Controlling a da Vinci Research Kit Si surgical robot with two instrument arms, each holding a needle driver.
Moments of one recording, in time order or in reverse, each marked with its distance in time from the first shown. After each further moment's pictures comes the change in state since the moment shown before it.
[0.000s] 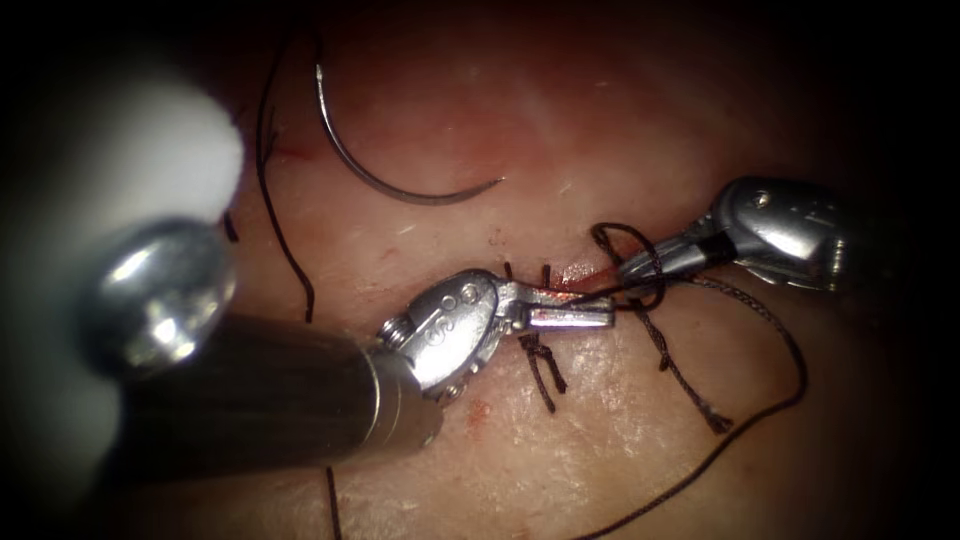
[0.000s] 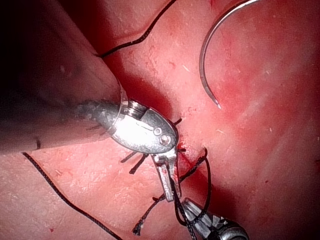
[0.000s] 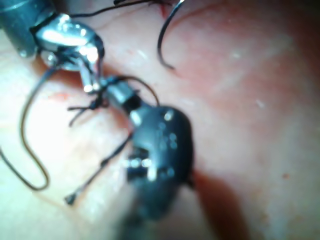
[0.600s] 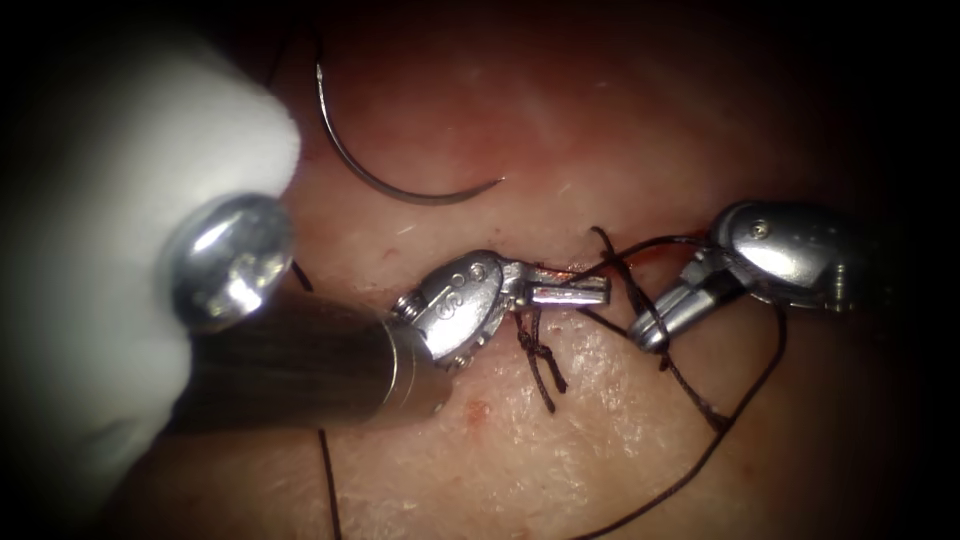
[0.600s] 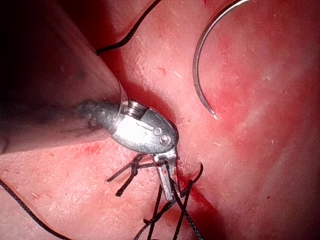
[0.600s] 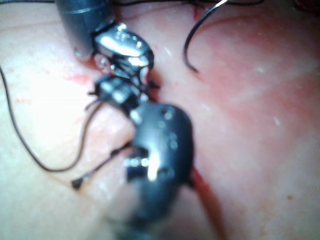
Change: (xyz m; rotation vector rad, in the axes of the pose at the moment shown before) right arm 0.000 -0.001 0.002 0.213 -0.129 -0.024; left arm -0.003 -0.003 -0.002 -0.002 -0.009 0.013
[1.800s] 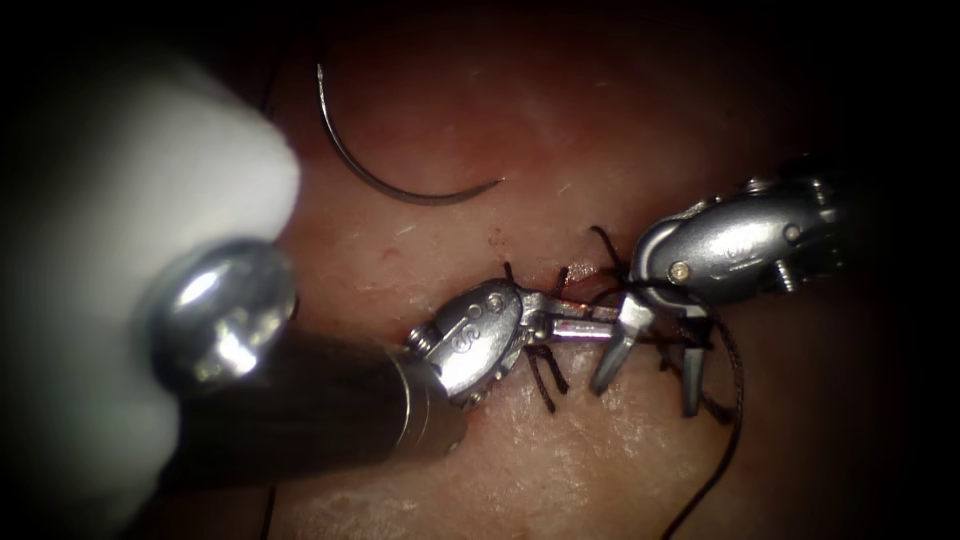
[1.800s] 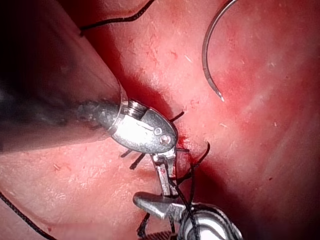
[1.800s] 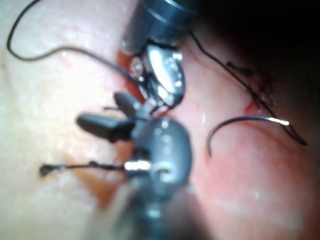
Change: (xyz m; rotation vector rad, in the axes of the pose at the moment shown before) right arm 0.001 0.001 0.003 0.590 -0.618 -0.235; left arm 0.002 0.004 0.003 -0.042 0.010 -0.024
